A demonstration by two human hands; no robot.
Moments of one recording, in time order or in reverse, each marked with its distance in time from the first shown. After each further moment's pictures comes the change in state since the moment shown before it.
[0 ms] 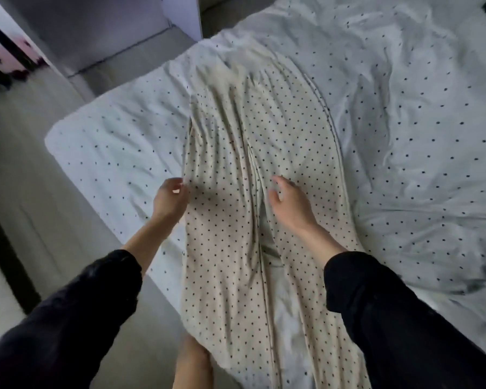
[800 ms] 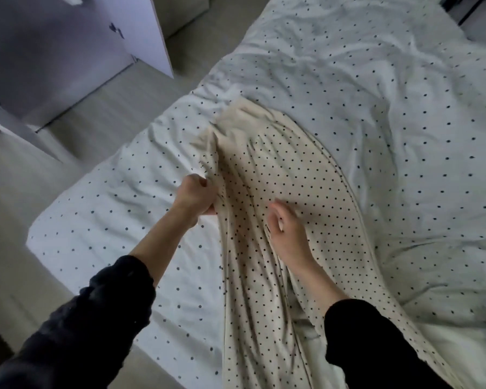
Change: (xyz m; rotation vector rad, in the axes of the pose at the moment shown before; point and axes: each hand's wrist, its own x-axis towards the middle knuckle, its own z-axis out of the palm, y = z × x) left_hand 0.151 0.157 -0.004 -0.044 -0.310 -0.034; right_hand 0.123 -0.060 0.018 0.357 0.234 0.105
